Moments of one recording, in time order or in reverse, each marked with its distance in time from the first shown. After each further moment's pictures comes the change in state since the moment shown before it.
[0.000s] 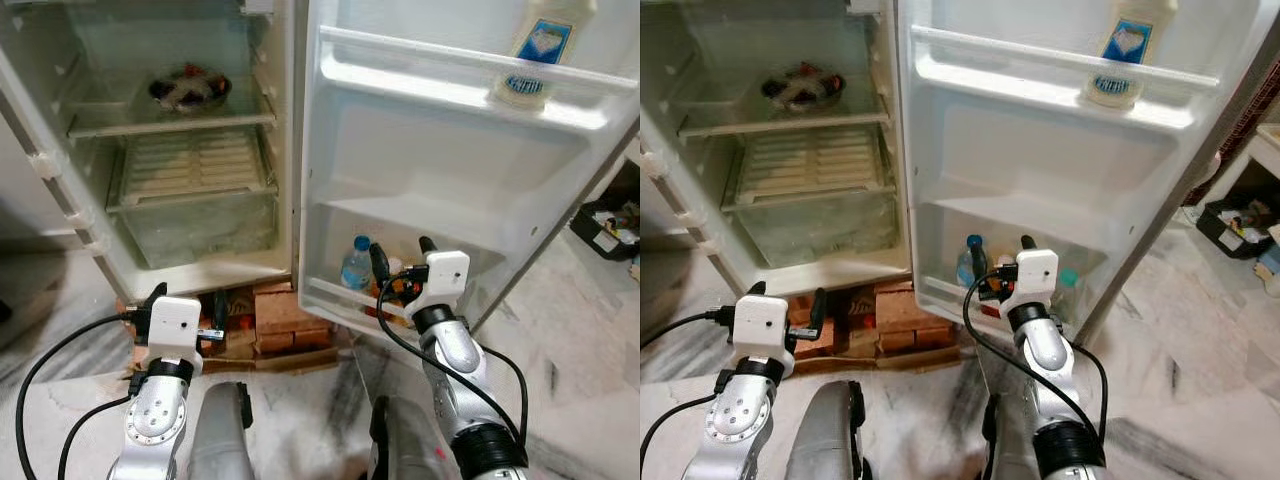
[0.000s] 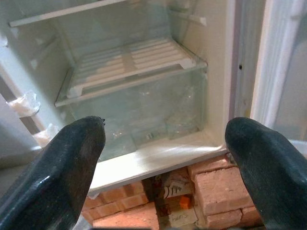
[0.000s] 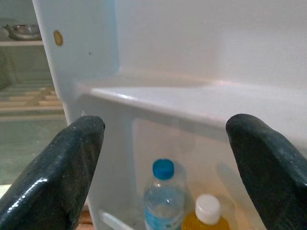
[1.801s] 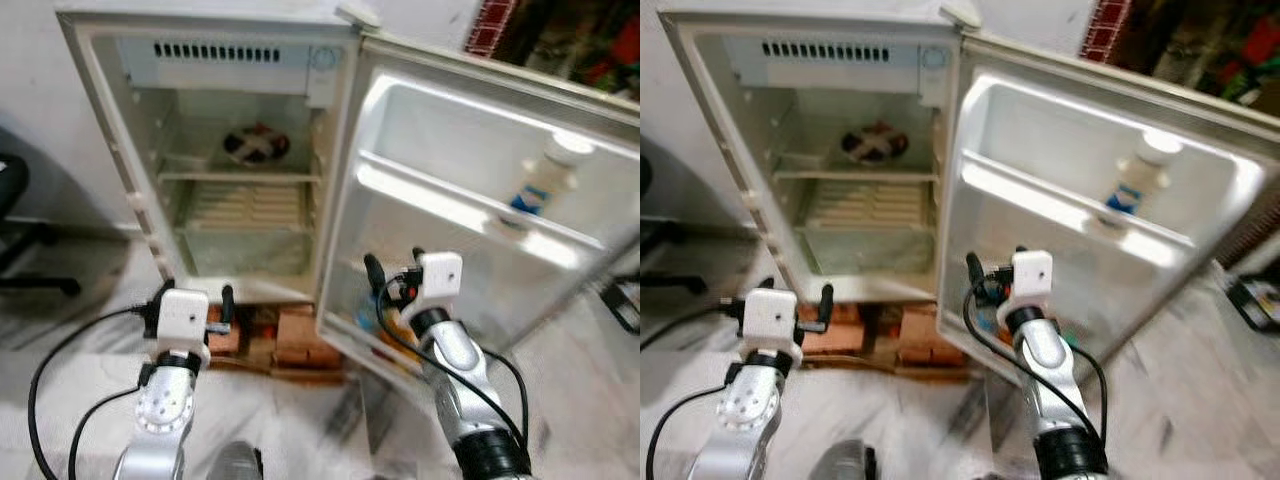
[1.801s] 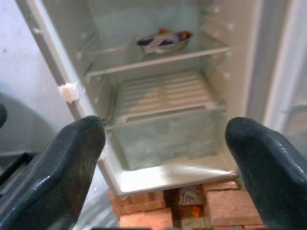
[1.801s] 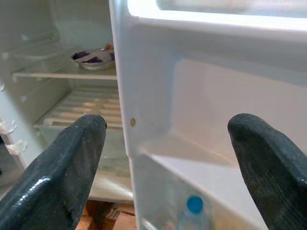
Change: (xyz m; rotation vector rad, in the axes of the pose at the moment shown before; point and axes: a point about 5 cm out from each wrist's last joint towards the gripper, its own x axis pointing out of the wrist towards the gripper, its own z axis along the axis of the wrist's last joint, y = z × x) left arm 0.006 -0.008 0.000 0.034 0.000 -0.010; right arm -0.006 0.003 -0.006 0.016 0.120 0.027
